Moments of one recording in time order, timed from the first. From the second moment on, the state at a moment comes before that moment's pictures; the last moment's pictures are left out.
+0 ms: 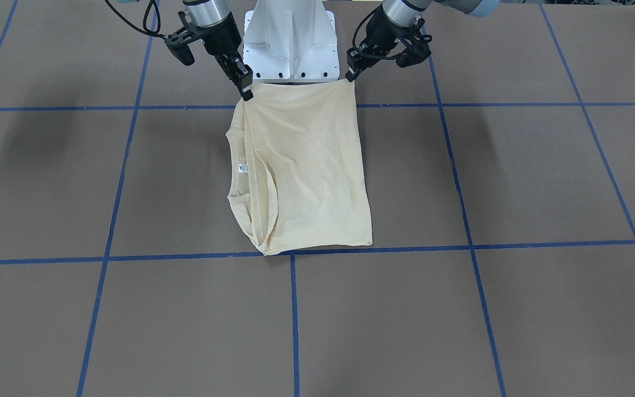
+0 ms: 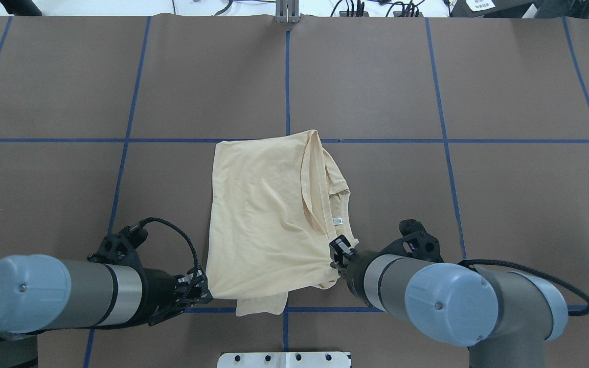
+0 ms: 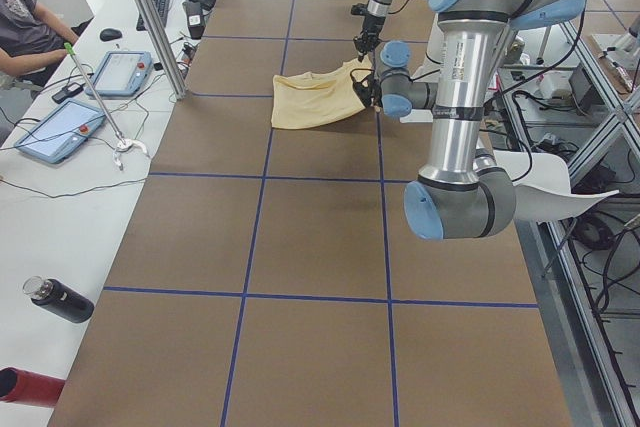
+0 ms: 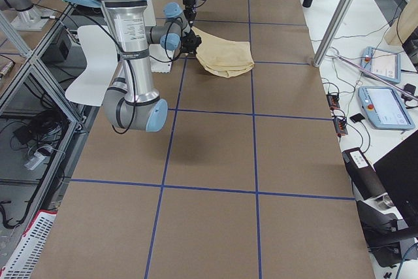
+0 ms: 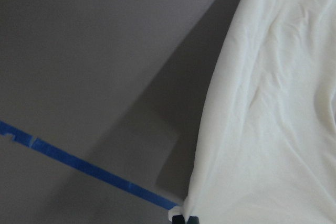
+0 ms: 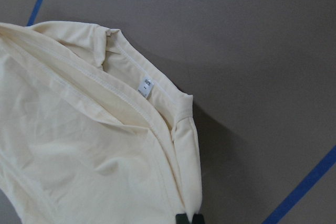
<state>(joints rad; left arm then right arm) -0.26 -1.74 -2.16 -2.04 -1.76 -2.05 0.21 -1.25 2.16 -1.41 1.47 2.41</state>
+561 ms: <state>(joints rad) -0.62 -1.97 -1.87 -2.00 -1.91 -1.78 0.51 -1.06 1.91 -1.40 1.69 2.31</state>
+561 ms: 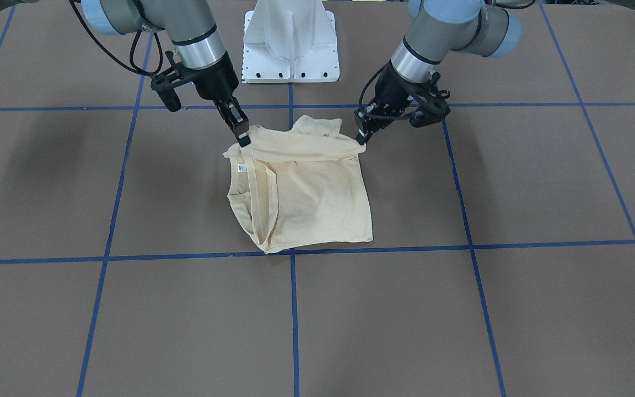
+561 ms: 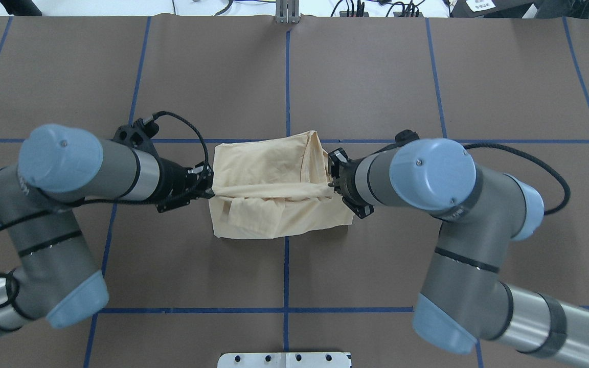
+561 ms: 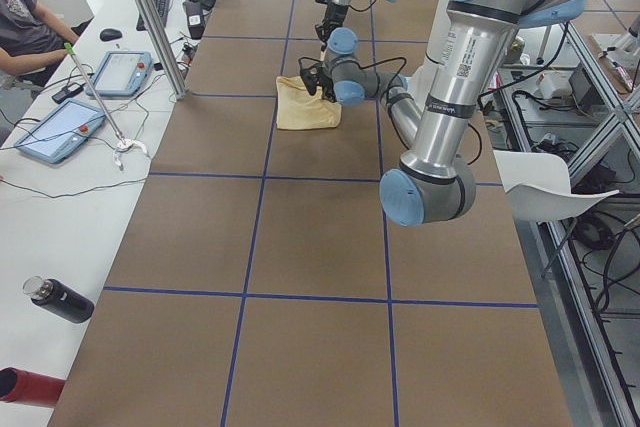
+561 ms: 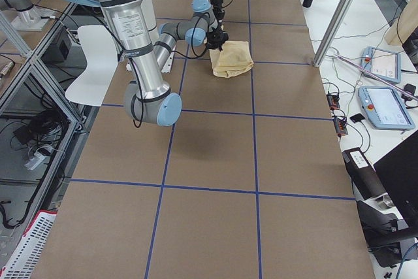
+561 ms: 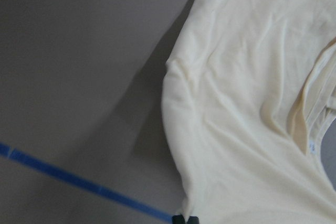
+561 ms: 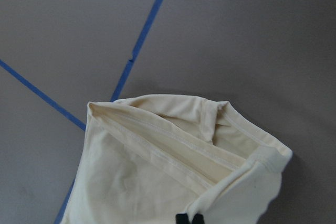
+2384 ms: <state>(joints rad) -1.03 -2.08 -1.37 -2.29 -2.06 -1.07 1.08 -0.82 1.13 -1.23 2.15 1.22</state>
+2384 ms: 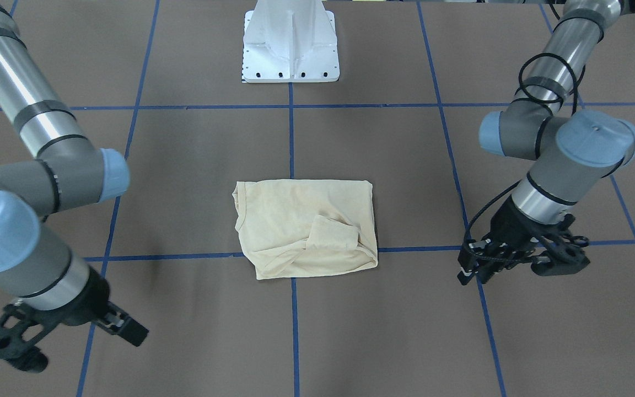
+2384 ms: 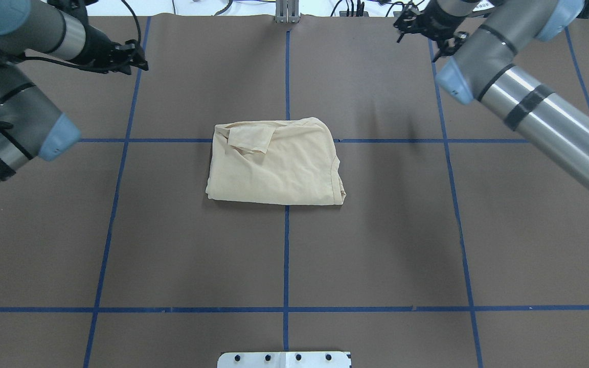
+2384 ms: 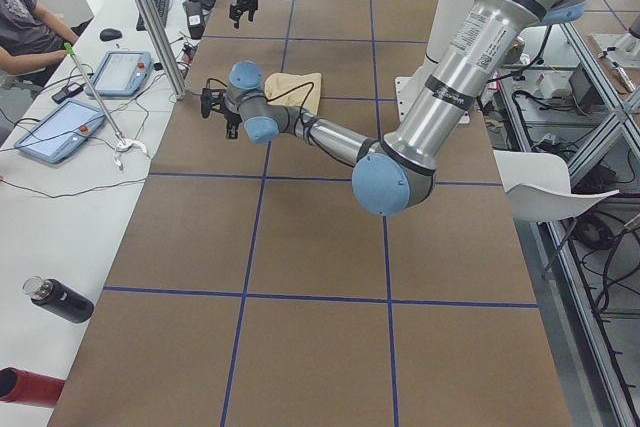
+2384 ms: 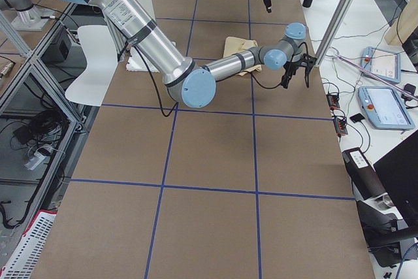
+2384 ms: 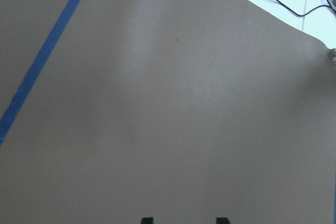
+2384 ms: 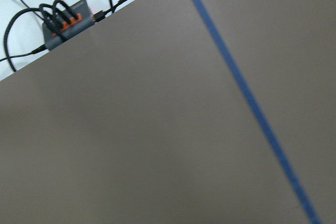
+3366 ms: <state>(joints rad) -1.56 -1.89 -1.42 -1.84 -2.27 0.09 1.55 -1.12 1.25 -1.66 2.33 -0.02</state>
